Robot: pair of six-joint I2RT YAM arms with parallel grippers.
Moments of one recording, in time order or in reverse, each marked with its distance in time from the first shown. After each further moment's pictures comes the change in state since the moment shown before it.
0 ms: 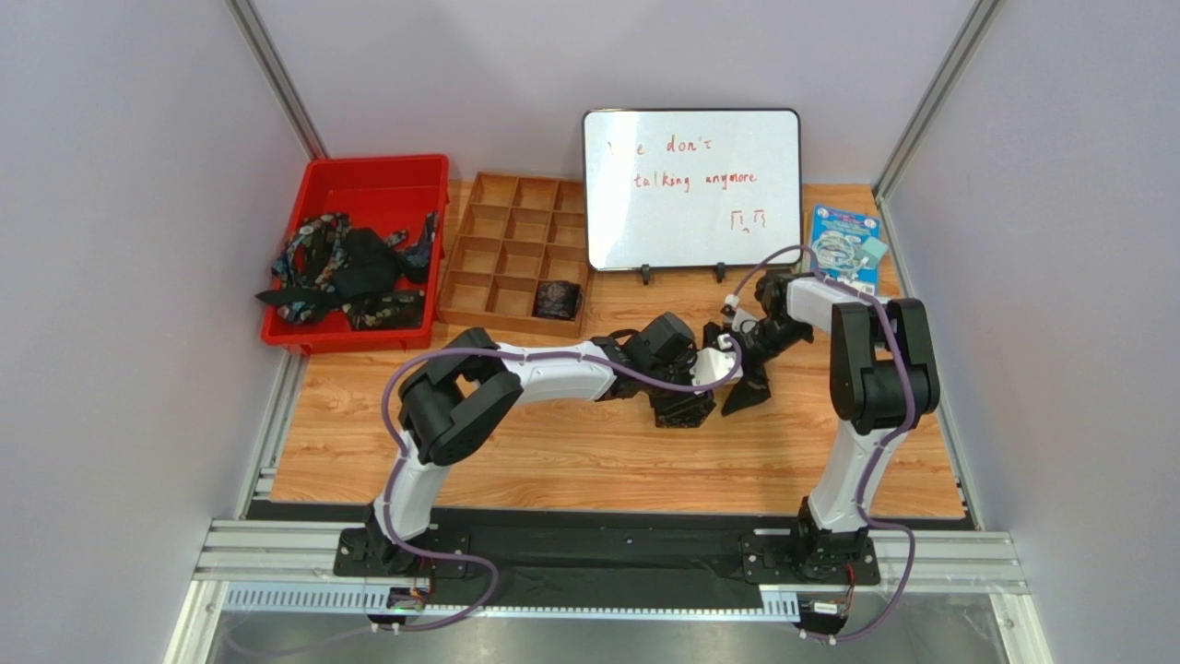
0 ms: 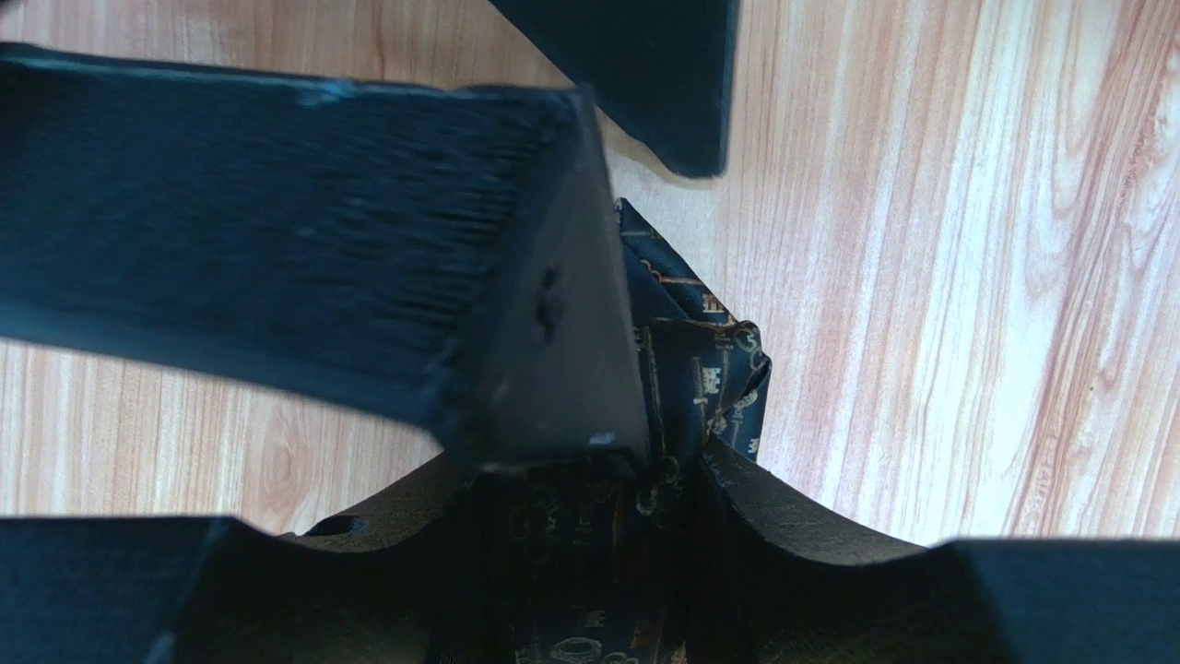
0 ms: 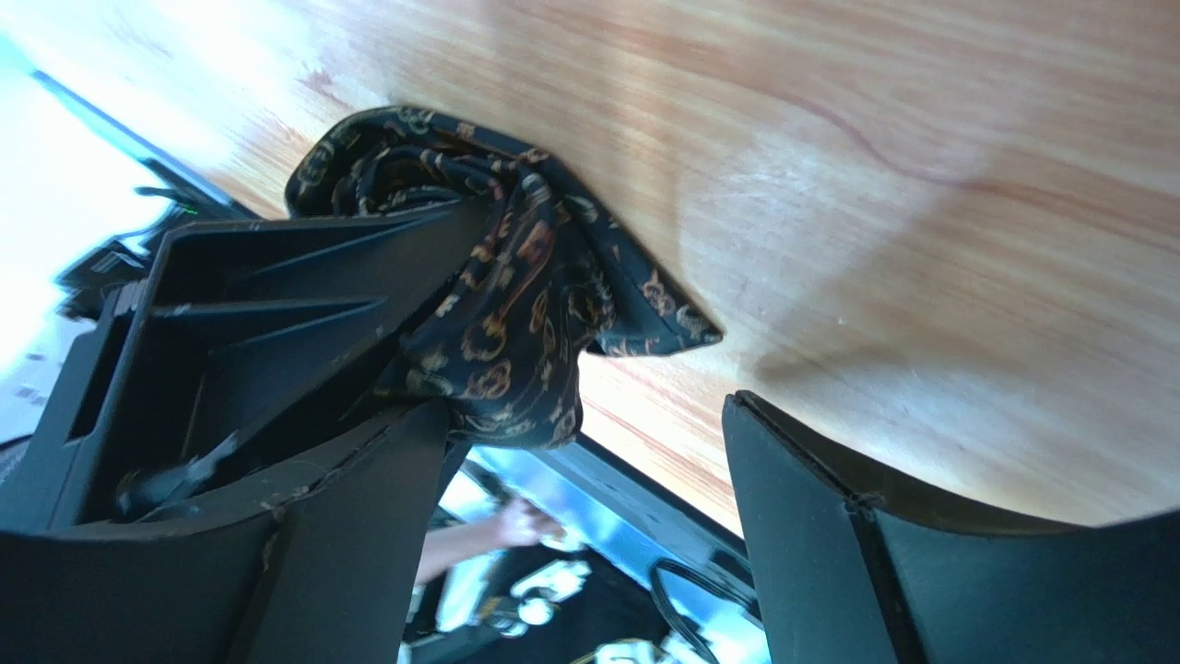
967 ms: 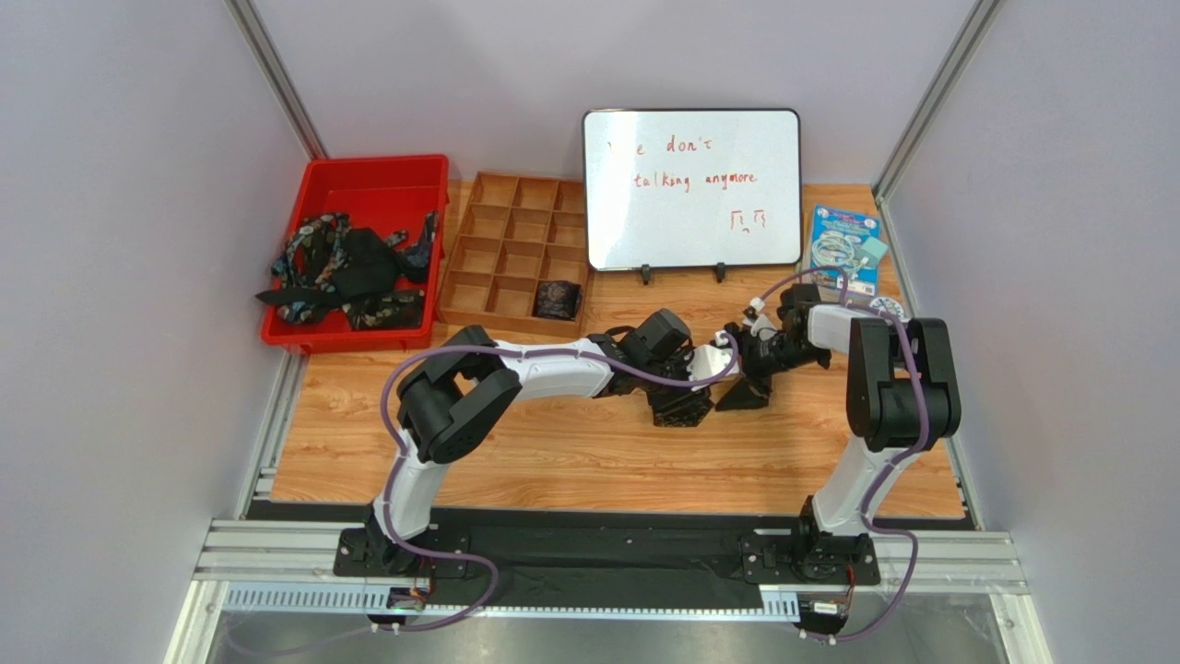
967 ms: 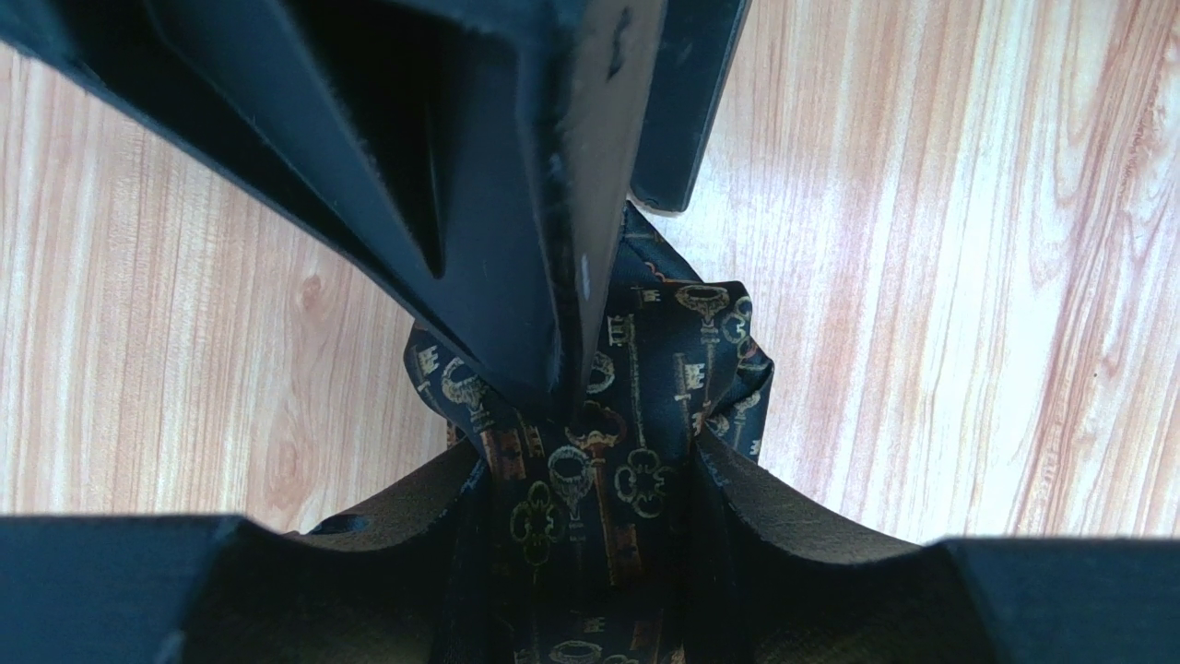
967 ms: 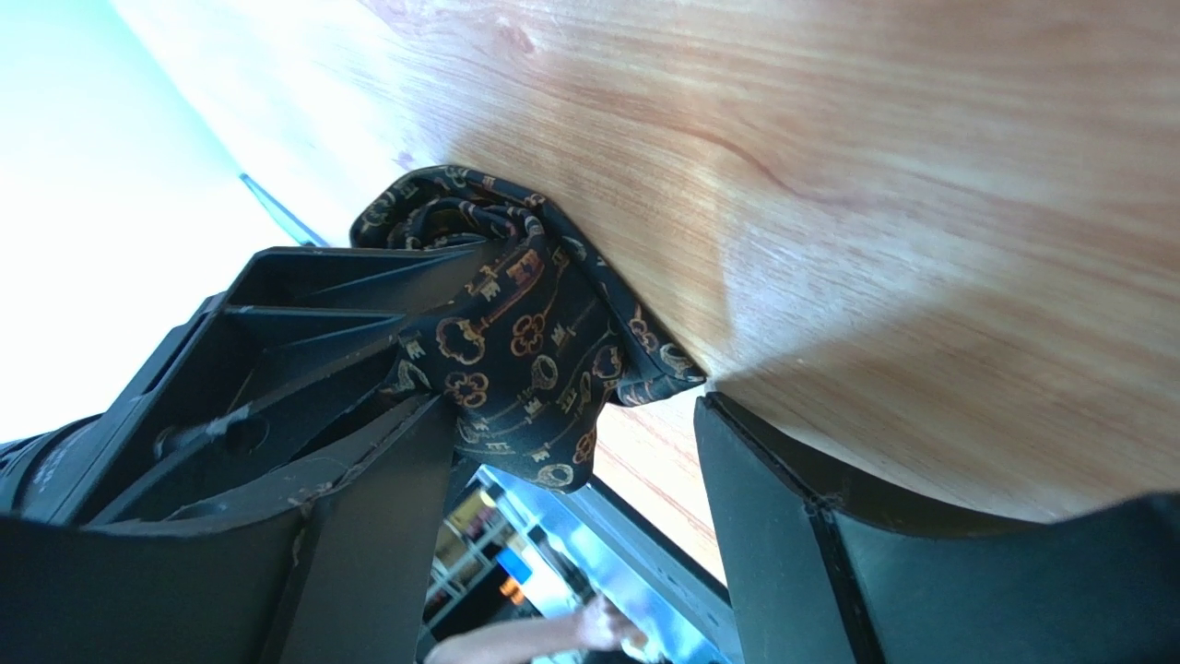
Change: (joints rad) left arm 0.018 0.000 -0.005 0.003 0.032 0.005; right arm -0.093 -0.095 -0.220 0.328 -0.142 0.174
